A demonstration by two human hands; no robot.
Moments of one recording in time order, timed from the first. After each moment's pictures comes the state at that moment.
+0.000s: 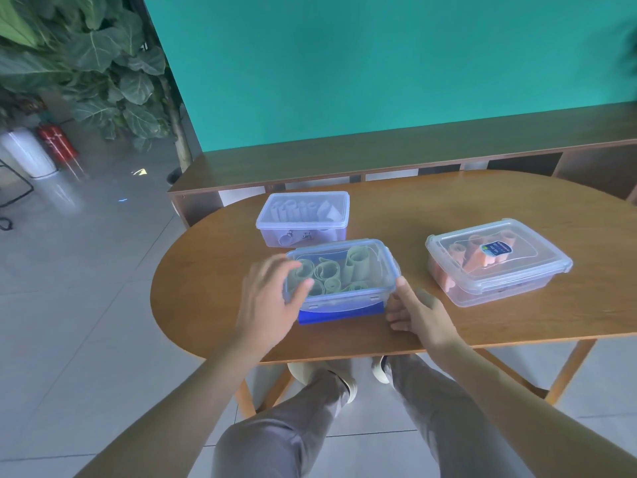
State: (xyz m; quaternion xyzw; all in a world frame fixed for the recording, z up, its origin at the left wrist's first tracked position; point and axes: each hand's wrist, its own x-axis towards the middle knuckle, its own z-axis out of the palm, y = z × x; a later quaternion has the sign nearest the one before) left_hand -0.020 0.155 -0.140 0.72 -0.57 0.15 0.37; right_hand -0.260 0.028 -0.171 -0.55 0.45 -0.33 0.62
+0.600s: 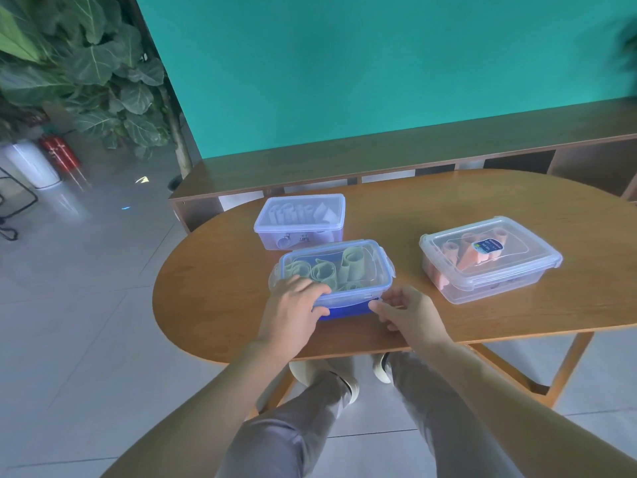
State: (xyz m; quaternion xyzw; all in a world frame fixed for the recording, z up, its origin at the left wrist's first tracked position) left_hand -0.051 0.144 -0.151 0.71 -0.64 0.14 0.25; right_hand -0.260 0.036 -0.170 -0.64 0.44 -0.32 0.54
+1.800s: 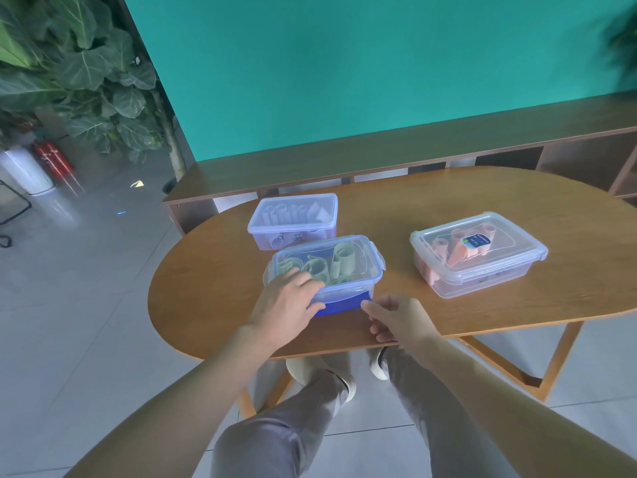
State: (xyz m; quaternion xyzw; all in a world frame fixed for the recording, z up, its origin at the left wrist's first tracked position) left_hand -0.049 0.142 -0.131 0.68 -0.70 0.17 0.15; right_hand -0.263 0.044 -0.169 -0.59 0.46 -0.25 0.61
